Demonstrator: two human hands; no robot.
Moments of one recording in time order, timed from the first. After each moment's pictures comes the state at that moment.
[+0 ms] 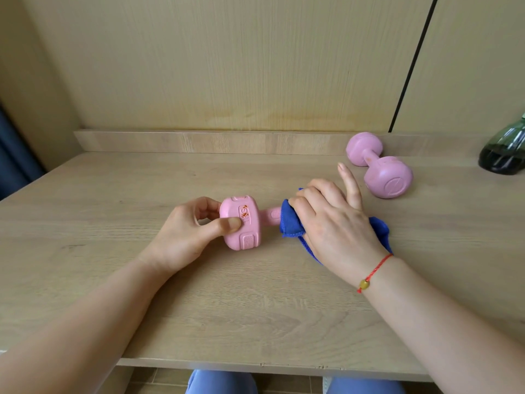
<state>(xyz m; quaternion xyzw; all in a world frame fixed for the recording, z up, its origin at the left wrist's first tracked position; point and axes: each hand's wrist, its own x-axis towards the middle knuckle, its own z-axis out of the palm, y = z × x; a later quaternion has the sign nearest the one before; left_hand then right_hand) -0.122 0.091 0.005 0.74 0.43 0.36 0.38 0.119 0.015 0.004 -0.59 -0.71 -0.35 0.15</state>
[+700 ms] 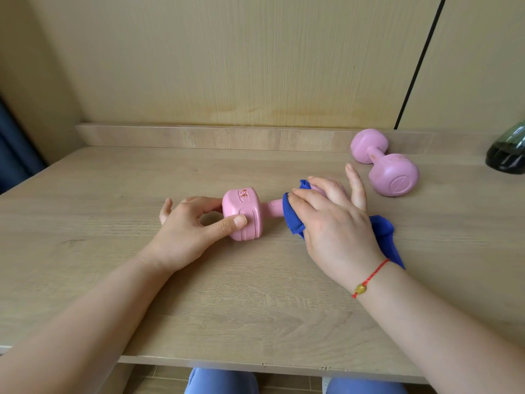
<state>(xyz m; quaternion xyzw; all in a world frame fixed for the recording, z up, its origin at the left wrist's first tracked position) -0.121 0.085 0.008 0.79 0.47 0.31 0.23 0.112 0.017 -0.003 -0.59 -0.72 -0.29 0.22</state>
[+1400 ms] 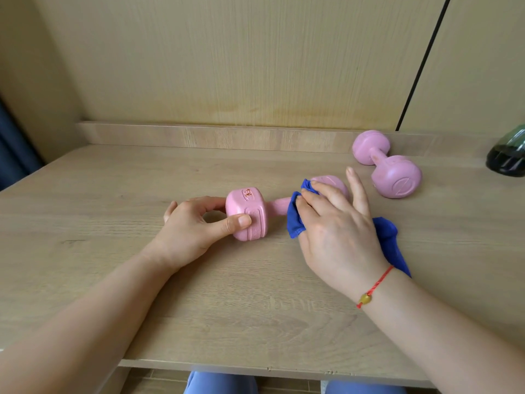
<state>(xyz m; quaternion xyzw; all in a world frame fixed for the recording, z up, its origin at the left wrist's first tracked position) -0.119 0.086 0.012 0.77 0.44 0.32 0.33 0.101 0.010 0.003 -0.63 -0.70 -0.29 0.17</state>
